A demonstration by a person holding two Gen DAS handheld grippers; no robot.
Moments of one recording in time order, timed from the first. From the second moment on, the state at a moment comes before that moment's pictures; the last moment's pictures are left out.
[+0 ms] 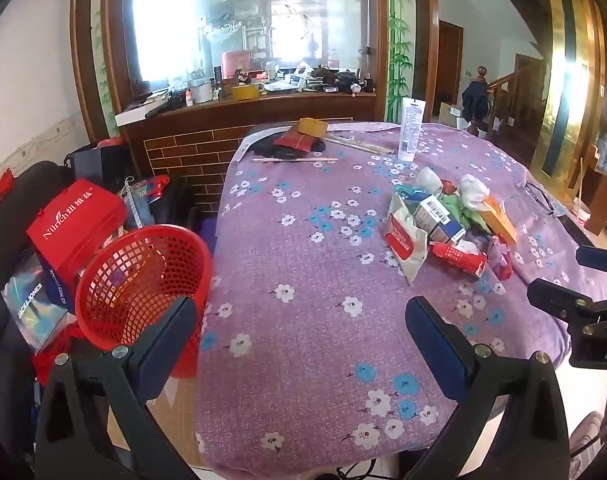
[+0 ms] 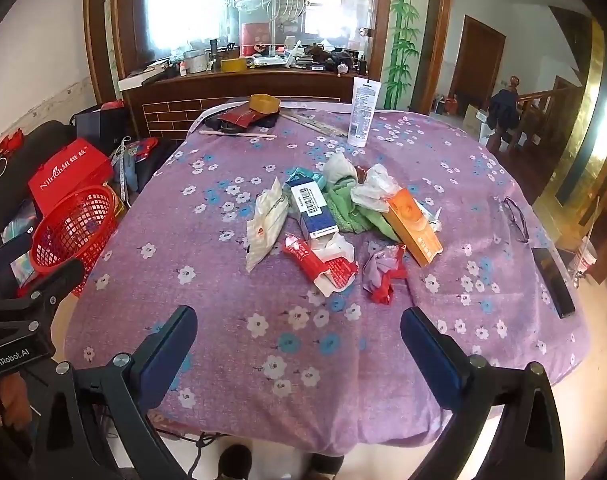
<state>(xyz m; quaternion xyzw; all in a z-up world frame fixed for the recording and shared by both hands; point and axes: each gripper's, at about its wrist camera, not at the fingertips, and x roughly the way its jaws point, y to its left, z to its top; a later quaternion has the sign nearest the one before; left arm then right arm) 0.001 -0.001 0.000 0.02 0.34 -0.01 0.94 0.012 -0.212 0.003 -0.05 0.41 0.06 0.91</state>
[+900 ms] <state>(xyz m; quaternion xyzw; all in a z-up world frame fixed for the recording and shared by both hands) 0.029 -0.026 -0.010 0.01 0.37 -0.05 0.93 0.028 -0.238 -0.007 -0.01 0.43 0.05 0.90</state>
